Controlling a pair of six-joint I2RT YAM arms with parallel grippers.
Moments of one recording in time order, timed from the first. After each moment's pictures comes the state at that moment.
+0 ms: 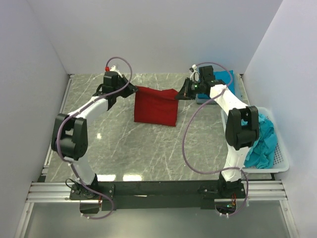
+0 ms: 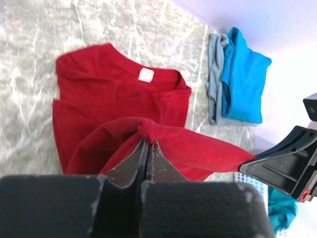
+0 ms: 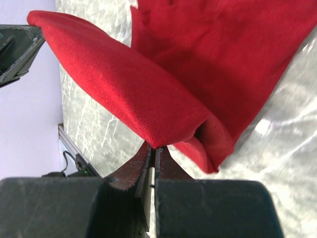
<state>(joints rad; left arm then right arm) -0.25 1.74 1.25 0.06 0.22 -0.78 0.19 1.90 1.54 -0.46 -0.66 0.45</state>
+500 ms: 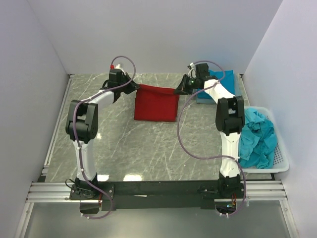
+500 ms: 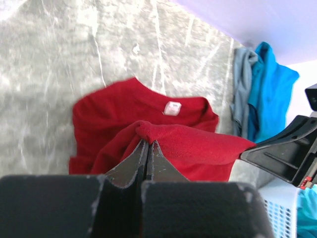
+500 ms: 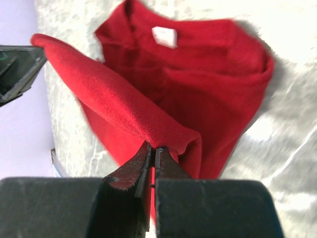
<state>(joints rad) -0.22 2.06 1.48 0.11 0.26 -0.75 0.15 2.26 1.87 -0.44 -0.67 0.45</state>
